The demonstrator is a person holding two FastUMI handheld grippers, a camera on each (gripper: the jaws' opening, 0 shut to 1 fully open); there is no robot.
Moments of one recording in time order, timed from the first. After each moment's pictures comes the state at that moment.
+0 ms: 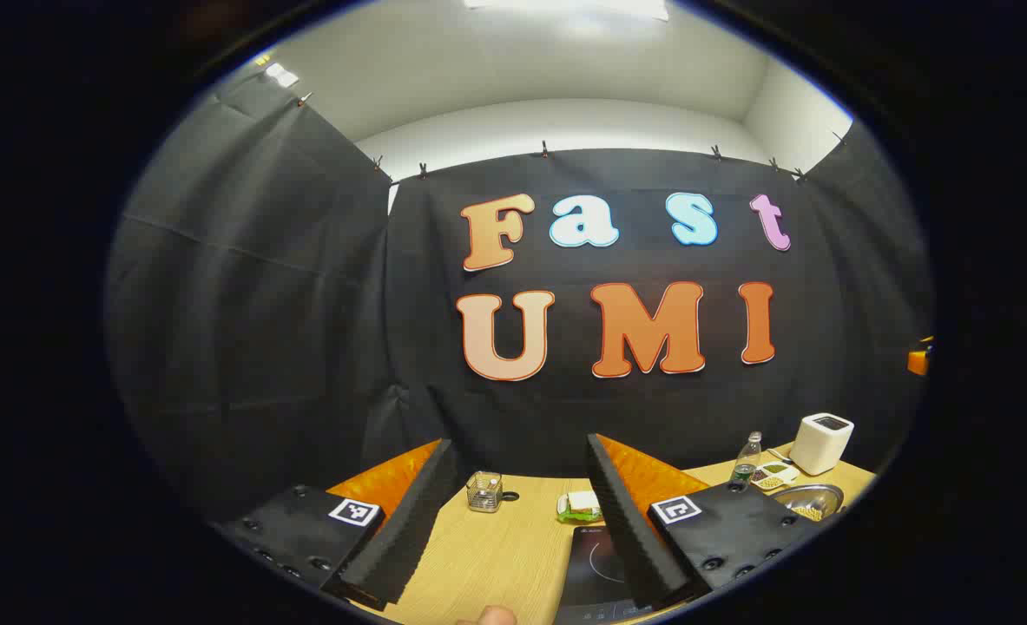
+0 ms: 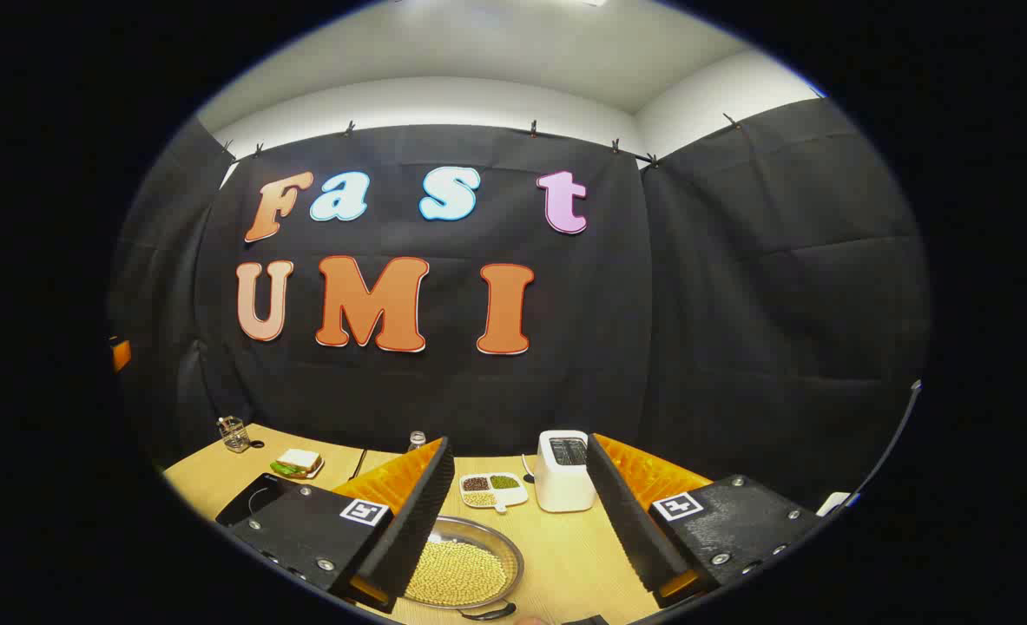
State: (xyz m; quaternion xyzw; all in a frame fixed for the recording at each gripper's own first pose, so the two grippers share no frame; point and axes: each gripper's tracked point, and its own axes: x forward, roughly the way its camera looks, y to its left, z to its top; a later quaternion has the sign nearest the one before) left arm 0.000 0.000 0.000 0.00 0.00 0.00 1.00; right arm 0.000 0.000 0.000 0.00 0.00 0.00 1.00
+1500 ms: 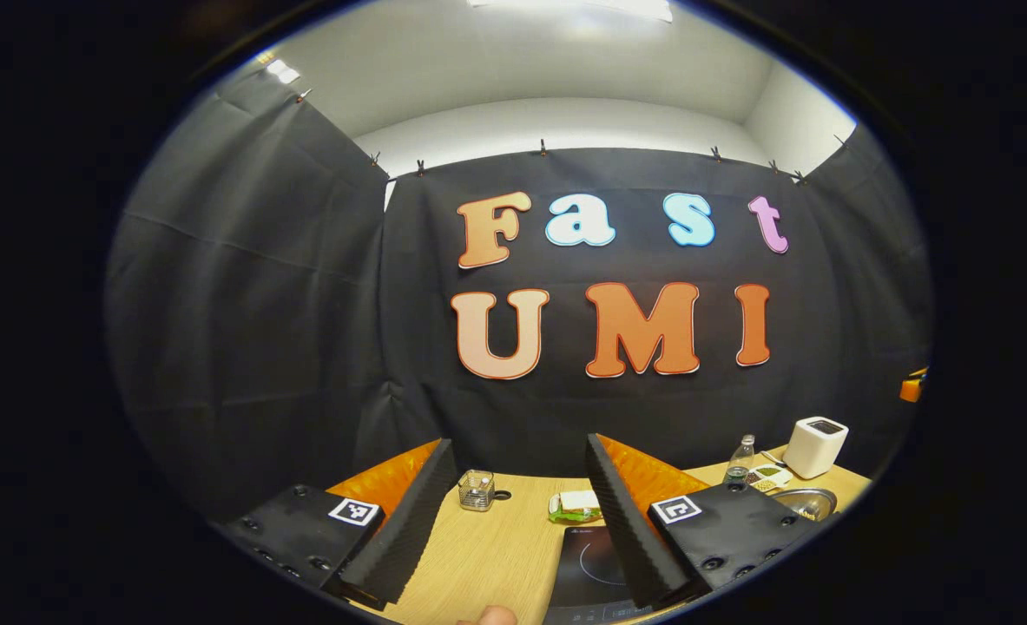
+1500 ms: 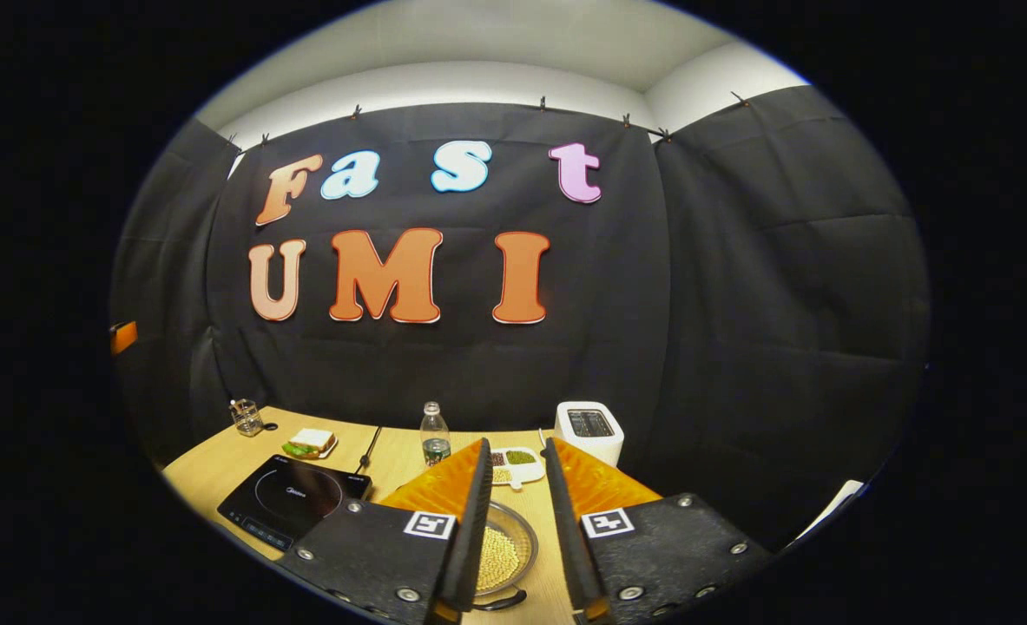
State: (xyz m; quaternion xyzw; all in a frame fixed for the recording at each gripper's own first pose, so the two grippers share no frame) left arm 0.002 -0.007 0.000 -0.01 0.01 -0.01 1.00; right arm 0.006 0.014 -0.050 0.00 0.05 0.03 1.00
